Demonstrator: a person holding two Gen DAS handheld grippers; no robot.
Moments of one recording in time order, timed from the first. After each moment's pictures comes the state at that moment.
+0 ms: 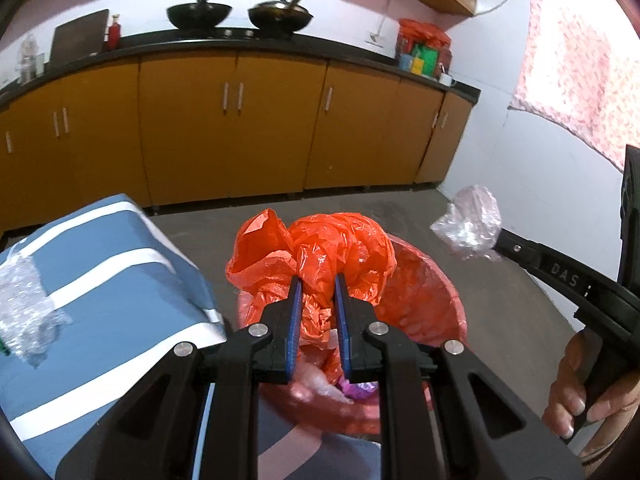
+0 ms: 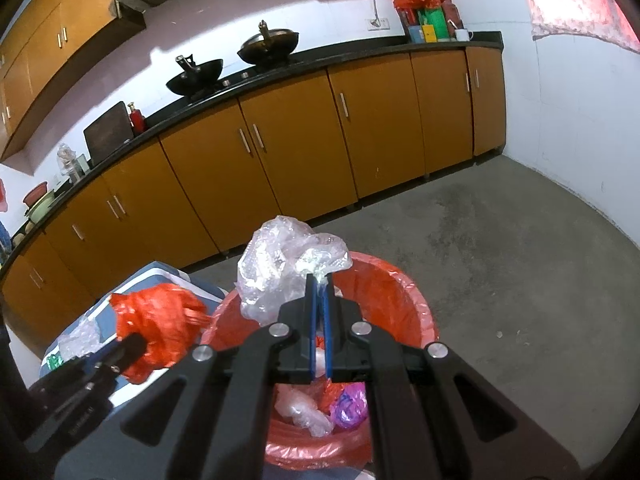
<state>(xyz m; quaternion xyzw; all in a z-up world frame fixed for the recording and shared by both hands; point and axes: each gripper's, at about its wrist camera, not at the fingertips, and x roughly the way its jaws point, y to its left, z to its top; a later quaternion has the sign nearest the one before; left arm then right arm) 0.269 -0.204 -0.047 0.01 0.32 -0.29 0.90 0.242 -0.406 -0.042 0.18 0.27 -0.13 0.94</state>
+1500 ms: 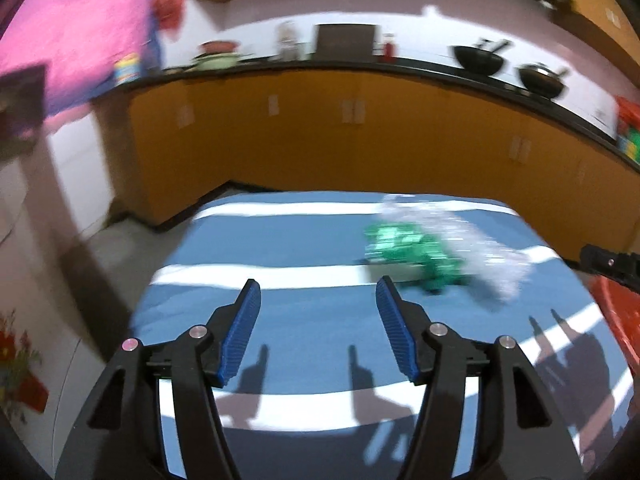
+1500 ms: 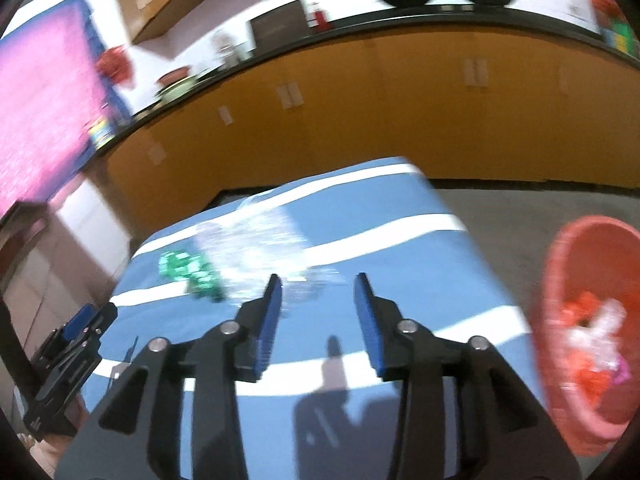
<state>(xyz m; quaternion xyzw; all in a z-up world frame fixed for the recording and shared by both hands) 0.215 0.181 -0.079 -0.06 0.27 0.14 0.95 0.338 -0.077 -0.081 0.08 0.35 0.18 0.92</state>
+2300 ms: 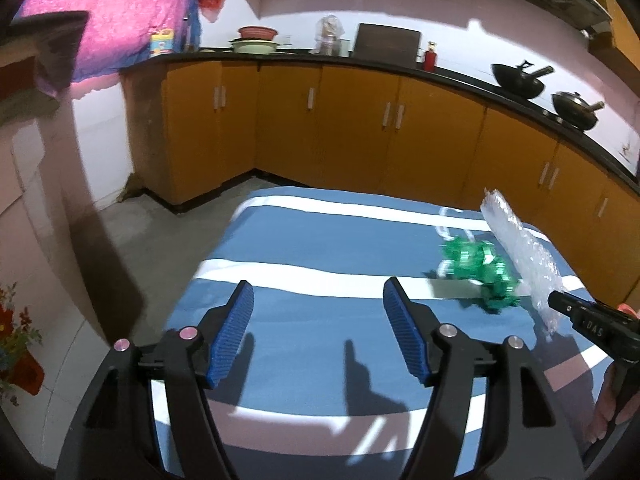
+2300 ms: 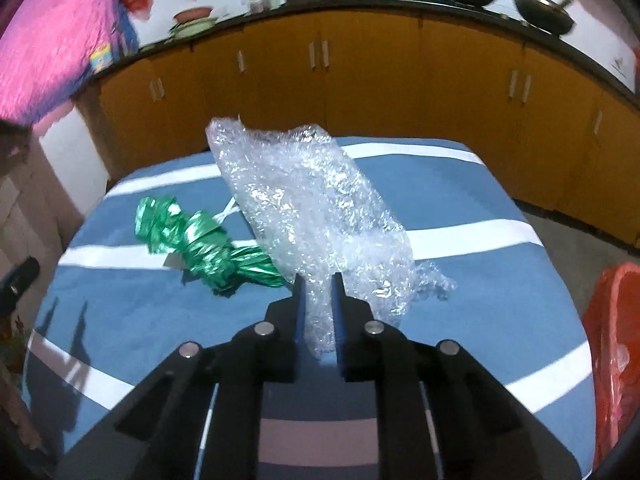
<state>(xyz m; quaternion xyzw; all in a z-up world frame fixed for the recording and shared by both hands) 0.217 0.221 -0.086 -0.10 0.27 0.15 0.95 0.366 -0.007 -0.125 -0.01 0.38 0.15 0.91</state>
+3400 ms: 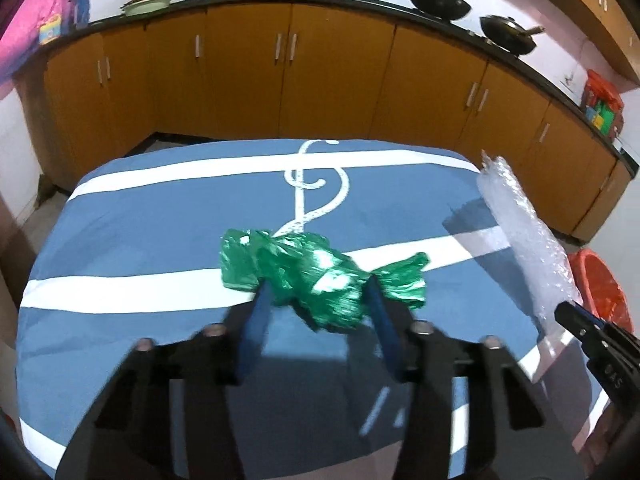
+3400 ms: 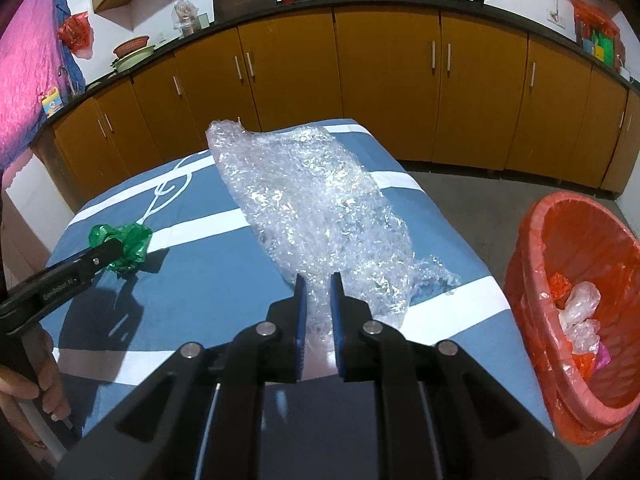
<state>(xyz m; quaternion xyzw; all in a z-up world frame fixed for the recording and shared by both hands) 0.310 0.139 -0.109 -0.07 0.37 0.00 0.92 0.342 -0.099 -0.131 0.04 0.38 0.07 0.92</state>
